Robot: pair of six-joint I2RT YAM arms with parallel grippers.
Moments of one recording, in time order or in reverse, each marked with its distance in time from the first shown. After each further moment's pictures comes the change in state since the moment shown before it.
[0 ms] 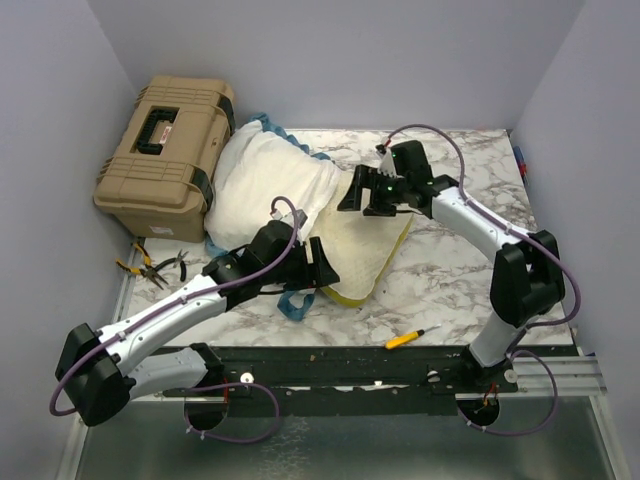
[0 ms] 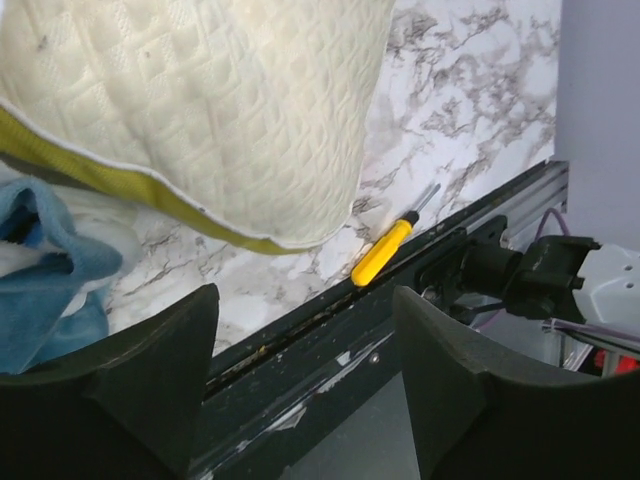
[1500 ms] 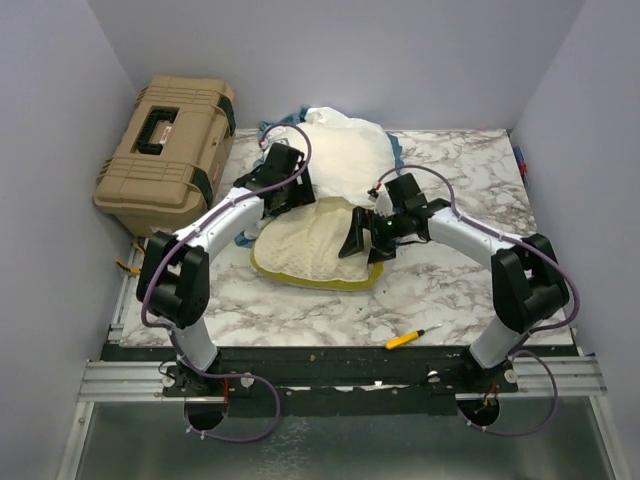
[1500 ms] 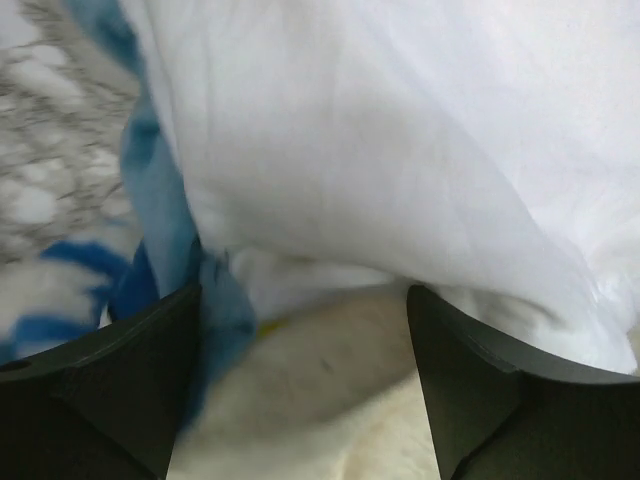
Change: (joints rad) left arm 0.342 0.698 0.577 -0.015 -0.241 0.267; right arm -0.005 -0.031 -0.247 -0.087 -0.181 0.004
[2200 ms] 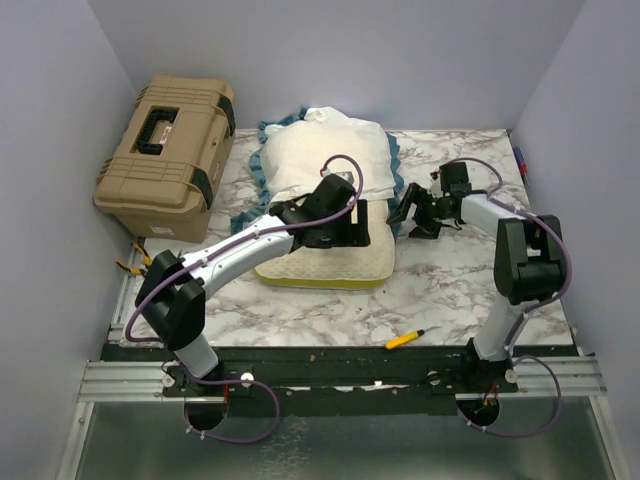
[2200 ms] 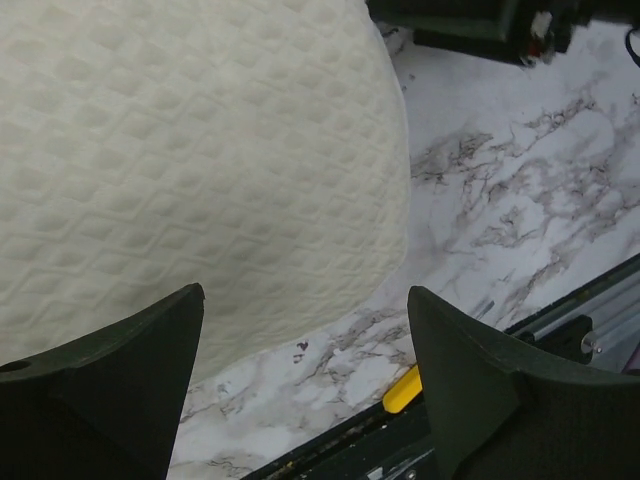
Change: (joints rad) left arm -0.321 -0.156 -0.018 -0.140 0.071 -0.088; right arm -0.352 0.086 0.028 0.079 0.162 -0.037
